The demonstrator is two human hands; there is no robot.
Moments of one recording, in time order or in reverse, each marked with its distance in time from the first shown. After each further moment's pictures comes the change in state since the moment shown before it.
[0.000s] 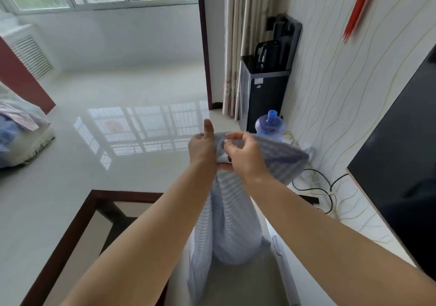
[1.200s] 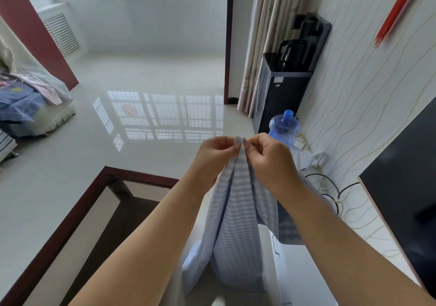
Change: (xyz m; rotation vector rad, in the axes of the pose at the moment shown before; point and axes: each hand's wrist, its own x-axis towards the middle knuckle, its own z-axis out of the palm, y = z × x) left_hand -0.059 -0.014 -0.049 -0.048 -0.471 0.180; right_hand -0.034 0.001 -0.032 -0.654 -0.004 -0.538
